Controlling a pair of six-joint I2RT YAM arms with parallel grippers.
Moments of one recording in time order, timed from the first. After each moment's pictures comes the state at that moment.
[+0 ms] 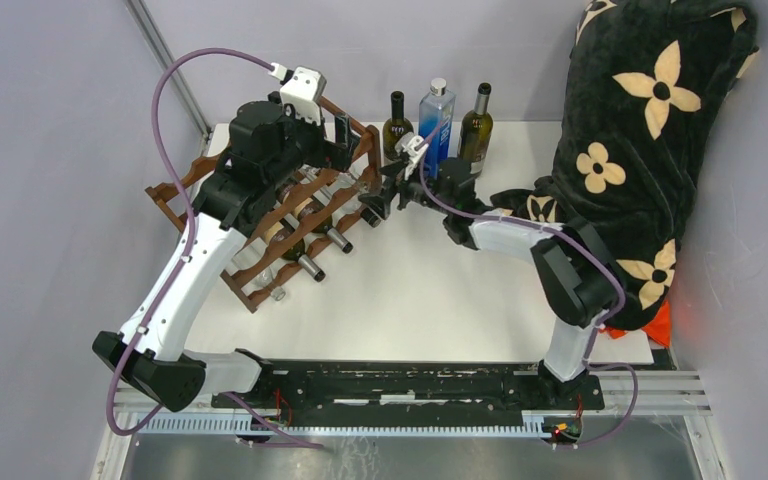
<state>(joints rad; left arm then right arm) -0.47 1.30 1.55 -0.45 -0.01 -0.01 0.61 1.87 1.12 0.74 -0.43 0.10</state>
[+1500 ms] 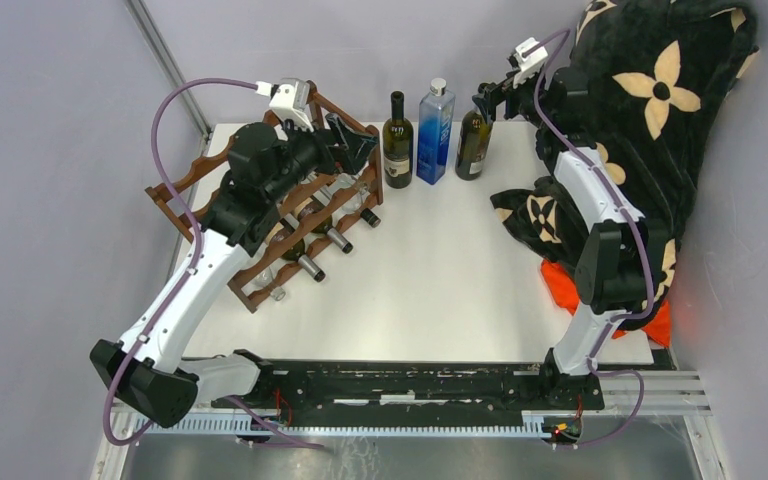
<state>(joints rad) -0.47 1.22 1.33 -0.13 0.16 -0.39 0.06 1.82 1.58 0.20 -0.49 -0.23</state>
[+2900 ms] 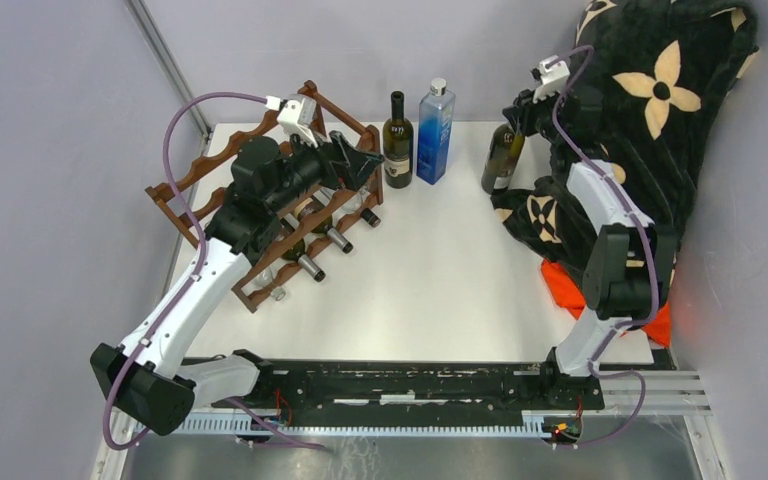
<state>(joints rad) -0.47 1.17 1.22 -0.08 0.24 -0.41 -0.01 1.81 1.48 0.19 -0.44 -0.16</state>
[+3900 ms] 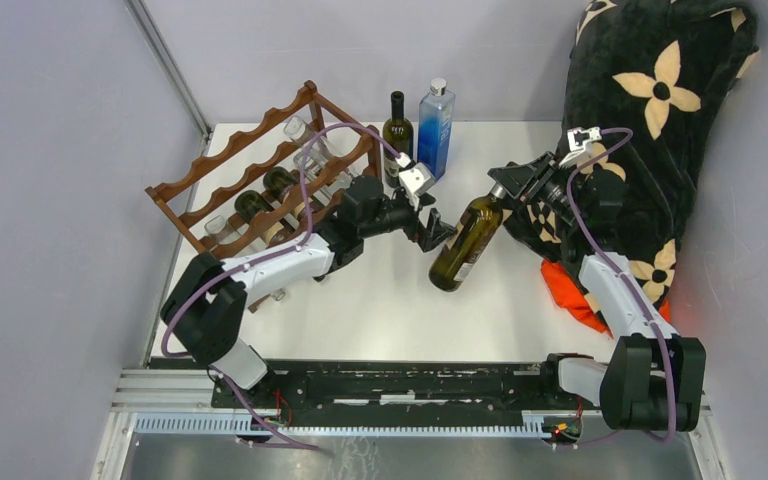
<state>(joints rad) -0.76 1.56 1.03 0.37 0.38 -0.03 -0.04 1.19 0.75 0.46 -0.70 0.73</state>
